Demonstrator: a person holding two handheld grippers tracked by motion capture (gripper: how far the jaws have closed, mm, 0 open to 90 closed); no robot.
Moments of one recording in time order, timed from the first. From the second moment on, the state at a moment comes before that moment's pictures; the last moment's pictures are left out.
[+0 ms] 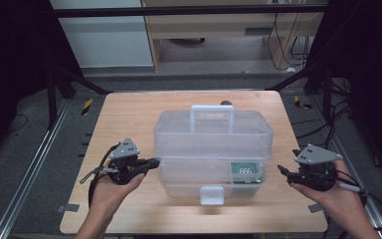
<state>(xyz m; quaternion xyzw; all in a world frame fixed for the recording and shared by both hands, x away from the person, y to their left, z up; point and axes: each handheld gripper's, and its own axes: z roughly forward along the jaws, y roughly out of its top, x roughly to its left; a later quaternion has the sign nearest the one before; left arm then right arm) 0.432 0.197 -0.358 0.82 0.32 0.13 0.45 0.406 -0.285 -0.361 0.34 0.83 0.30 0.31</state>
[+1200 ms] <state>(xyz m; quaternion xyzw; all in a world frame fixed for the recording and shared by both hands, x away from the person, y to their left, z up) 0.427 0.203 -0.390 0.82 0.33 0.11 0.45 0.429 -0.303 -0.418 0.41 0.79 0.29 0.35</state>
